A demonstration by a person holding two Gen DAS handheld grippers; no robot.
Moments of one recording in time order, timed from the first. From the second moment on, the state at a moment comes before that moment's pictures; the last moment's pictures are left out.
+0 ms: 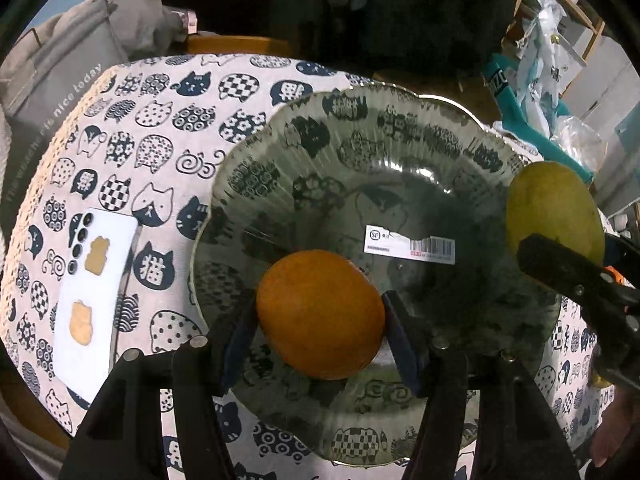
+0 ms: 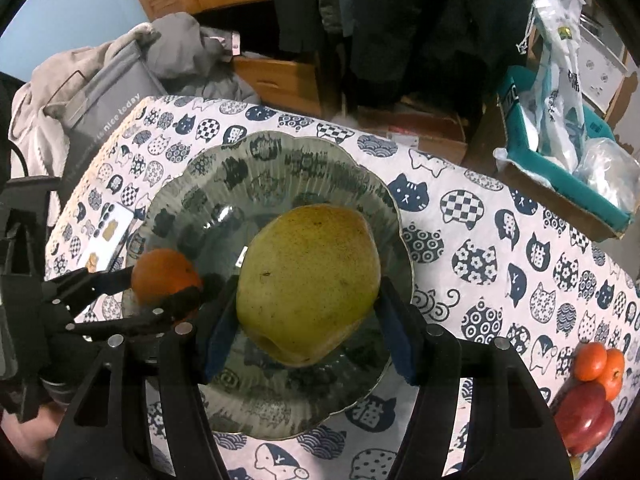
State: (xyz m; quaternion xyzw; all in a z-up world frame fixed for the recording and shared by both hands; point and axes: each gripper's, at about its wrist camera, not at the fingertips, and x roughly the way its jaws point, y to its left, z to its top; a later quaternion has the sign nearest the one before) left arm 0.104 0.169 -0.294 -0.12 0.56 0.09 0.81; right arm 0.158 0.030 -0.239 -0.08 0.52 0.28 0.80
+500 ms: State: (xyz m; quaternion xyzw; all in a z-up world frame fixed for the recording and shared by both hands) left arm 0.106 0.166 -0.282 -0.11 0.55 0.09 0.82; right arm 0.165 0.026 -0.243 -0.06 0.54 0.28 0.80
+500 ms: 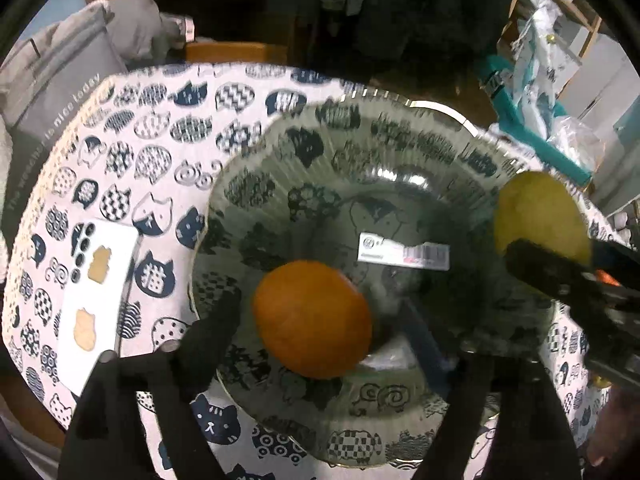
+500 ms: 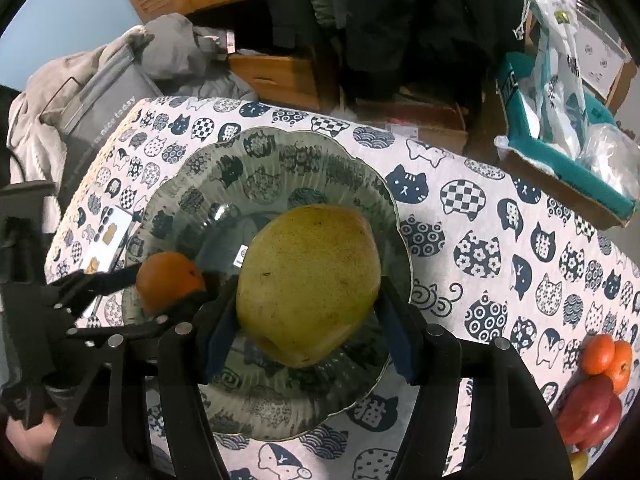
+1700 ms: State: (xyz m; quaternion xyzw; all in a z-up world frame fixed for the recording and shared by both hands) left arm 0.062 0.207 -0.247 -0.13 0.52 0.14 0.83; right arm 0.148 0.065 -0.269 -0.11 0.57 0.30 0.76
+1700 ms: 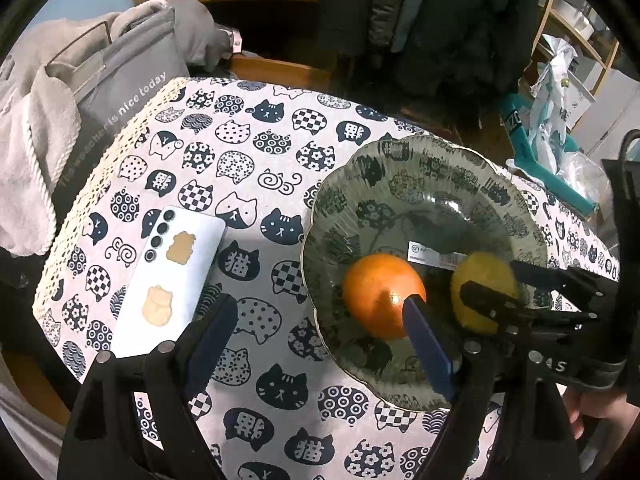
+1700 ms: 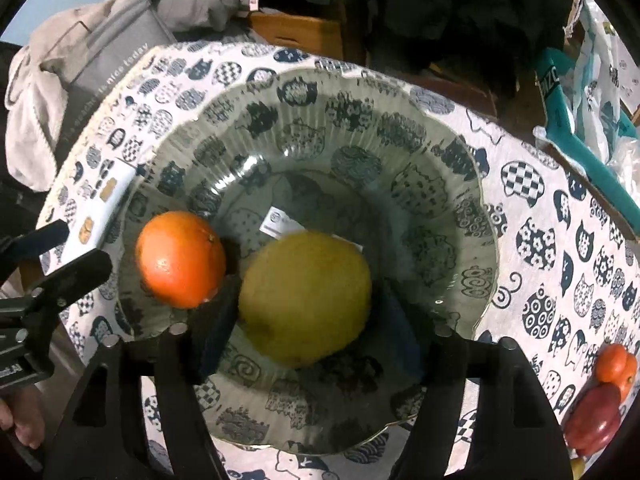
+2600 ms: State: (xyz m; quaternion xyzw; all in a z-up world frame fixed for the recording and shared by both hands) left arm 0.042 0.168 -0.149 -0.09 0.43 0.10 0.89; right arm 0.126 -0.019 -0.114 -0.05 0.43 0.22 0.88
